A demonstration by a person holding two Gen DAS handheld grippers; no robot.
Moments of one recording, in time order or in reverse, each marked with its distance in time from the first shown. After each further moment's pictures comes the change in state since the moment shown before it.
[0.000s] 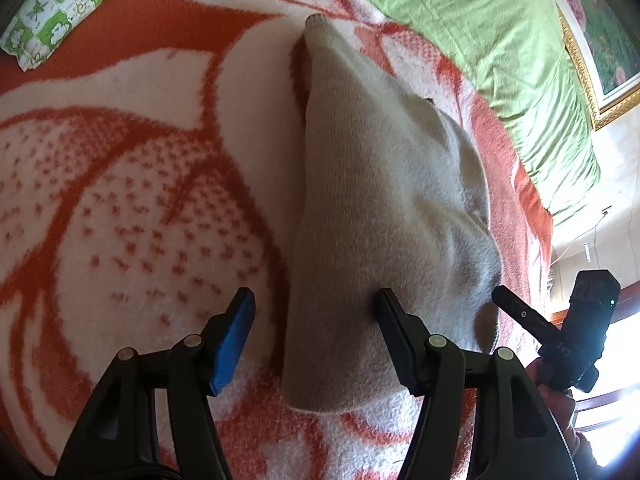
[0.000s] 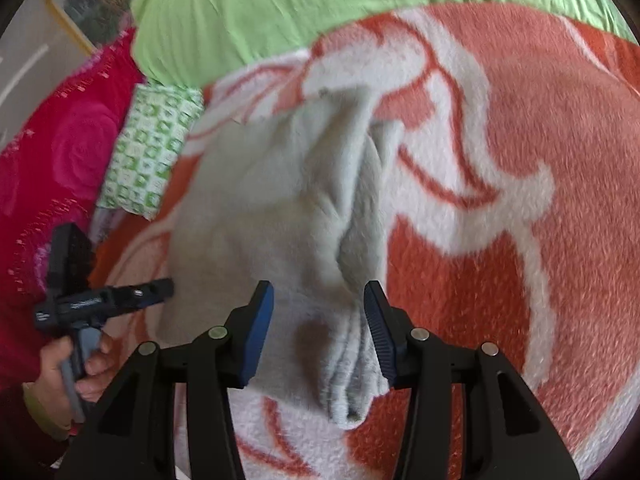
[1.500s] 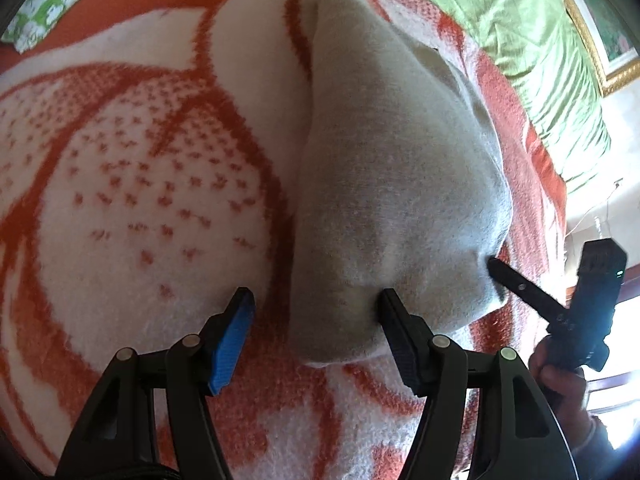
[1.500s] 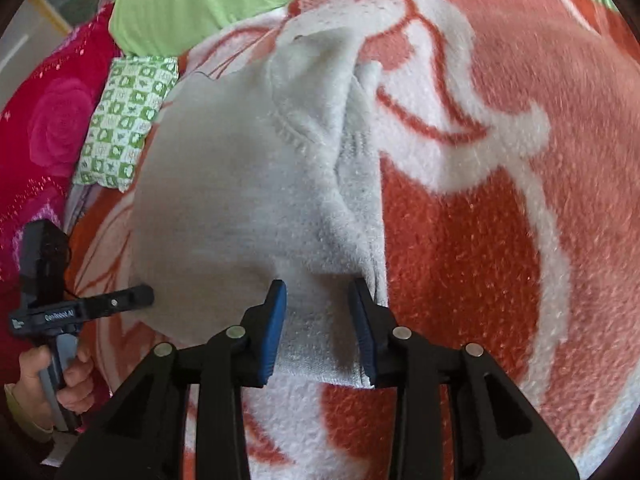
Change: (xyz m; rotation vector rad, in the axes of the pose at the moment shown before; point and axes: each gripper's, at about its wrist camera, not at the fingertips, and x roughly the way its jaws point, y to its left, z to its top) left arm 0.007 -0.003 -0.036 0.063 0.066 0.051; right arm 0.016 -0.009 -0.028 0.019 0.048 -0.027
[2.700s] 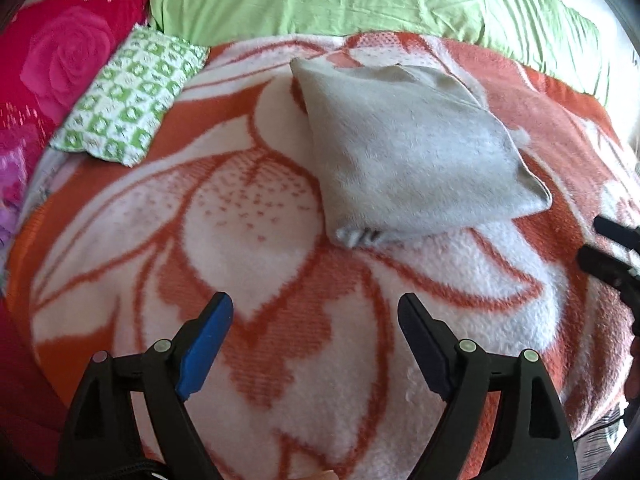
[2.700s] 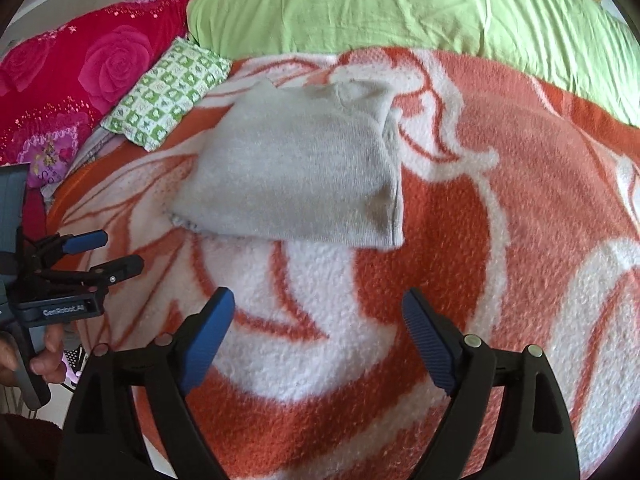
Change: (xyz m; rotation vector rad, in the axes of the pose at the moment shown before) left arm -0.069 -0.052 -0.127 0.341 -0.318 0.456; right arm -0.074 0.075 -0.112 -0.250 -0.240 -0.173
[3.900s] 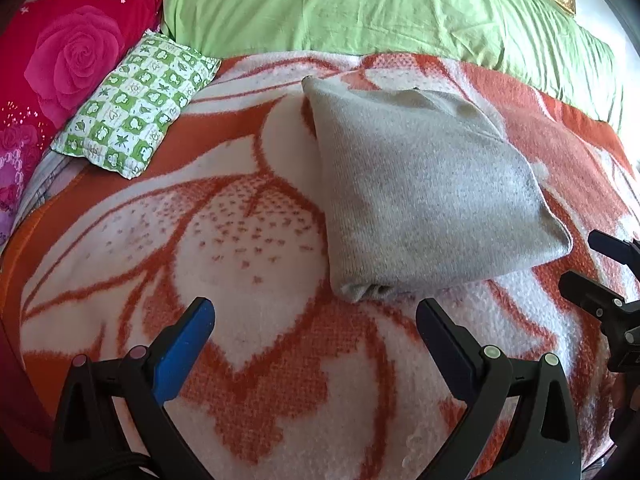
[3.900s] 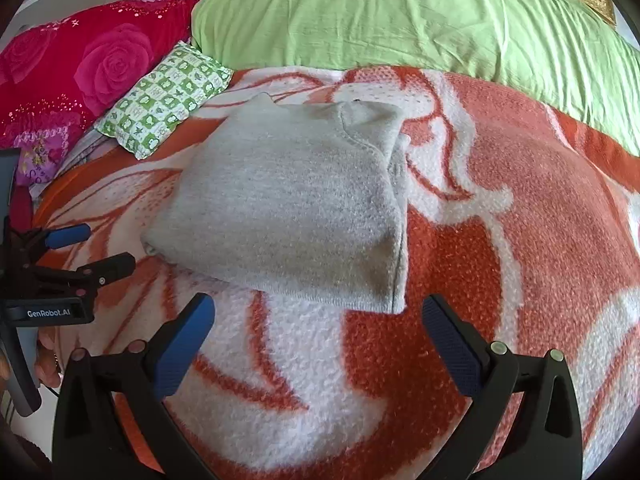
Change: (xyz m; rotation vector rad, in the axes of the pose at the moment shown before) left arm 0.030 0.005 0.017 -0.070 -0.076 0.012; right arm 0.040 -0.001 0.019 -0.063 -0.033 -0.020
